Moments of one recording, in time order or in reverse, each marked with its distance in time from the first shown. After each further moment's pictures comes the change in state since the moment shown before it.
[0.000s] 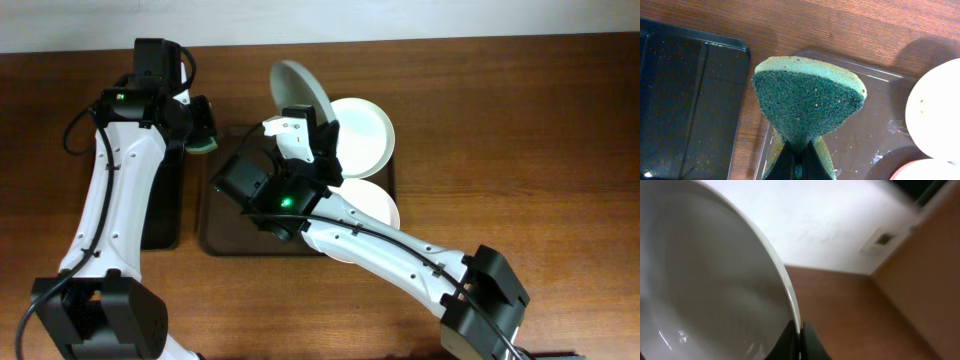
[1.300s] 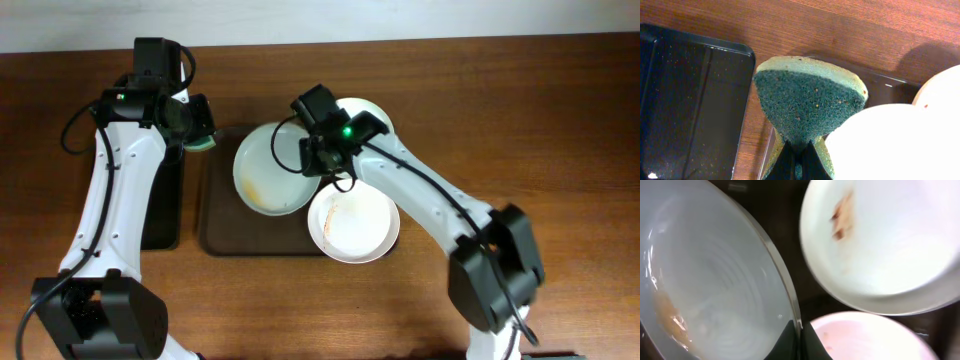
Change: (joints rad) left arm 0.000 0.000 0.000 0.014 -0.023 0.000; right arm -0.334 0.041 0.000 -0.017 -1.226 -0.138
